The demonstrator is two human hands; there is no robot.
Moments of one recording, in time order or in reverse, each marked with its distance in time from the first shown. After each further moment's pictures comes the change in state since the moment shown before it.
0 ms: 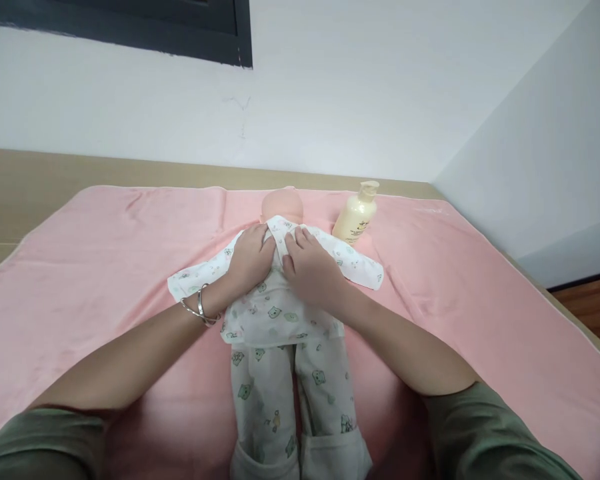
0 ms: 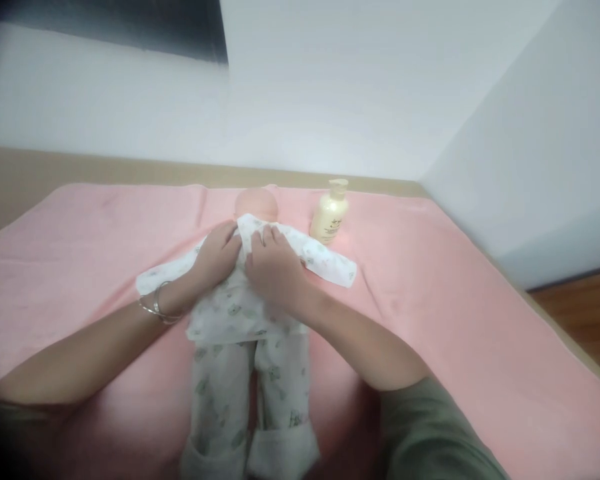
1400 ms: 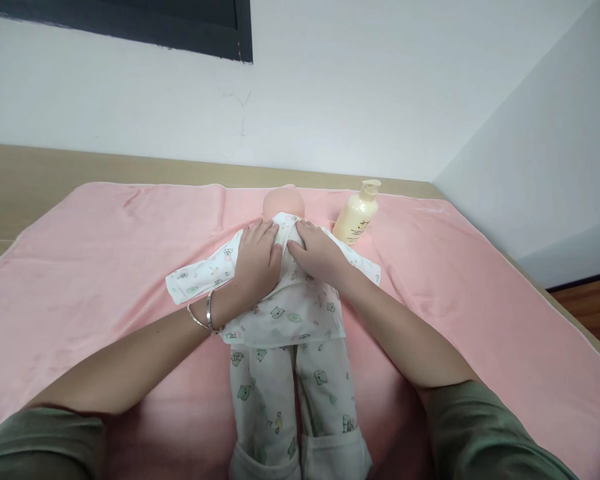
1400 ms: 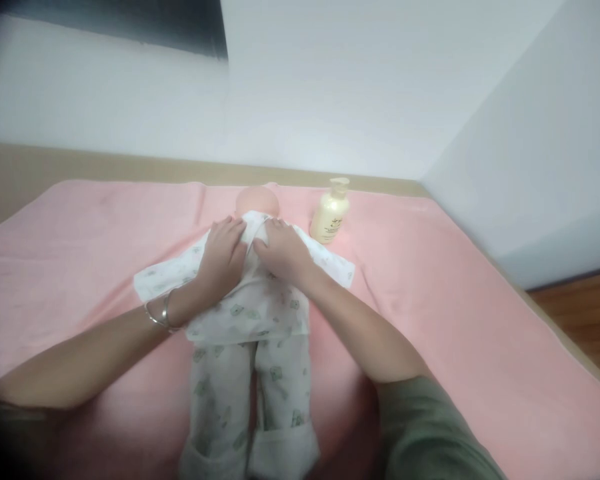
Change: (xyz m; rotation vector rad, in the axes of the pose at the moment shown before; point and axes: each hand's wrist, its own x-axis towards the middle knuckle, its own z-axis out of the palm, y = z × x) left_hand -0.023 0.010 0.015 0.087 0.144 0.113; right_hand 0.024 0.024 -0.005 0.140 -0.079 0.149
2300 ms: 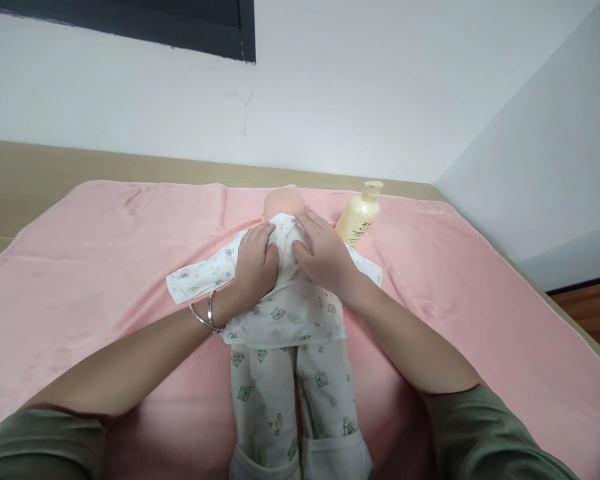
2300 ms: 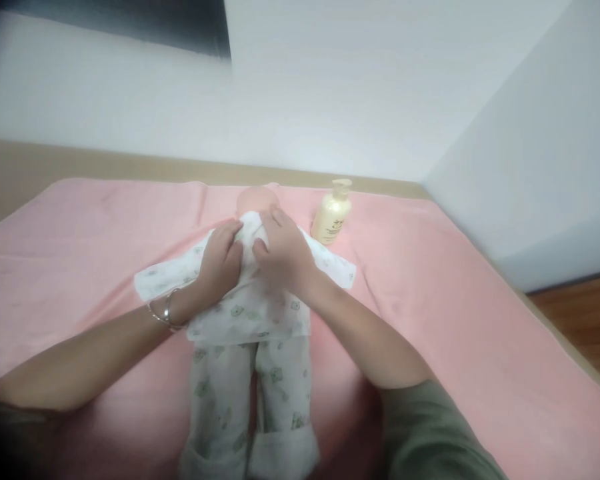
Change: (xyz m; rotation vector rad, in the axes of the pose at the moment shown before) left_hand -0.003 -0.003 -0.001 -0.176 0.062 -0.109; right_hand -0.009 -0.005 -0.008 0.062 0.163 -0.089
